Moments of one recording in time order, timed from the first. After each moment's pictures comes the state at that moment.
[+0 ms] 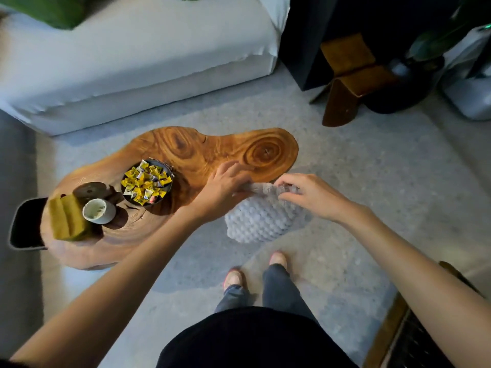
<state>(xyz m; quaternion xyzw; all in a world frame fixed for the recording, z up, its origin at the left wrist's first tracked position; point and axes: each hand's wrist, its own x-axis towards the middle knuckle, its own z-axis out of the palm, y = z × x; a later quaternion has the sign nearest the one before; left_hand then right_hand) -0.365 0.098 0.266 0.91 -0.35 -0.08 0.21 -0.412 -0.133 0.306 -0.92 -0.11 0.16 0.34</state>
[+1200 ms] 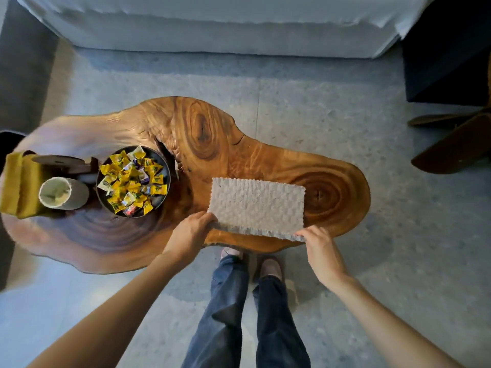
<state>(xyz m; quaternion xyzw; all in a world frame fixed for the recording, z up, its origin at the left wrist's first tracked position) -0.223 0.151 0.020 0.95 -0.01 -0.18 0.27 -0.189 -0.147 0.016 -0.94 -0.12 0.25 0.18</state>
